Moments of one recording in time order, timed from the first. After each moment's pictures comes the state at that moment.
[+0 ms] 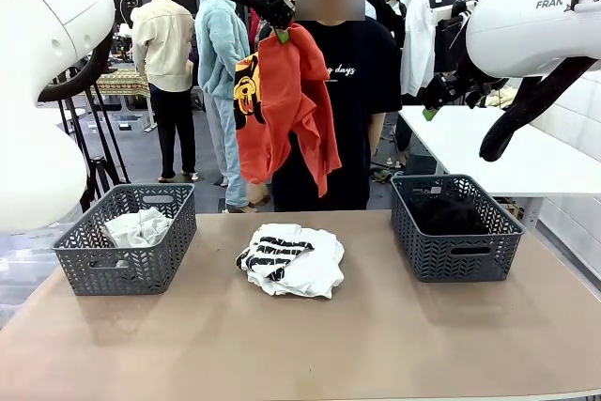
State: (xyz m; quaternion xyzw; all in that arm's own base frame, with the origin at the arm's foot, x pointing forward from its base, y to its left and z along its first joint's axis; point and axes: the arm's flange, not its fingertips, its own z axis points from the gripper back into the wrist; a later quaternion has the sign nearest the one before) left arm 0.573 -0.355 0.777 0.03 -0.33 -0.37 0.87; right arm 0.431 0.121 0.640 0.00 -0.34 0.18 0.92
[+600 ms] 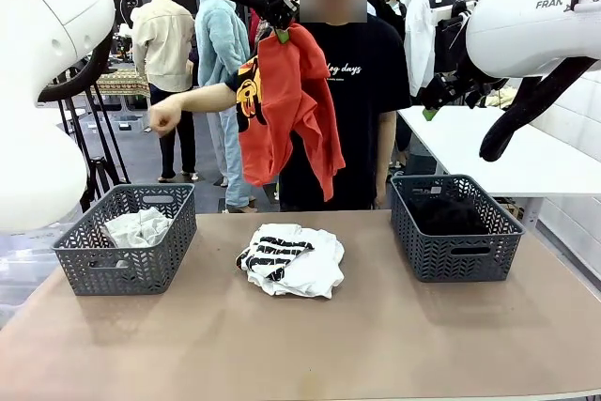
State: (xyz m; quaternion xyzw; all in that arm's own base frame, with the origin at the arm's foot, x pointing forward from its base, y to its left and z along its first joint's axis) left arm 0.573 -0.355 0.777 0.03 -0.33 -0.37 0.87; right arm 0.431 0.121 0.640 0.00 -0.34 0.18 0.92
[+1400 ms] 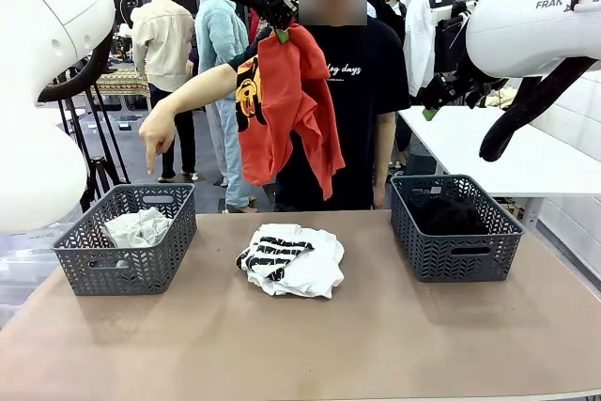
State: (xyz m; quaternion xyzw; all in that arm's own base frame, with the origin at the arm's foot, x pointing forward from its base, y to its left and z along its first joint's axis) left arm 0.573 -0.355 0.777 0.03 -0.33 -0.37 0.87; right arm 0.431 0.121 0.640 0.00 -0.34 0.18 0.92
